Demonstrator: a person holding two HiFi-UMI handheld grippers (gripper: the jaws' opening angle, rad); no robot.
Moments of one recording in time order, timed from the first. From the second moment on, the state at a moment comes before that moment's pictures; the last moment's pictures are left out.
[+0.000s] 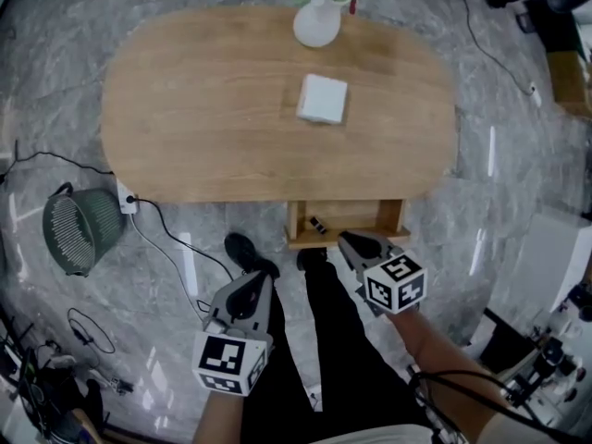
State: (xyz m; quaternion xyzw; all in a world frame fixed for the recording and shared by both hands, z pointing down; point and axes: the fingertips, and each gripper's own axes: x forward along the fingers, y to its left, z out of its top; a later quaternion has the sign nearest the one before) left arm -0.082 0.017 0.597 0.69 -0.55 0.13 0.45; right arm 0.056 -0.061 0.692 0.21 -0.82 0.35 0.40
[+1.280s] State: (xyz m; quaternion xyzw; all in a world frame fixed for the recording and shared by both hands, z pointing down) left arm -0.063 -0.024 0.621 0.67 -0.56 0.14 0.47; right arm 0.068 -0.117 0.713 0.22 -0.82 0.35 0.41
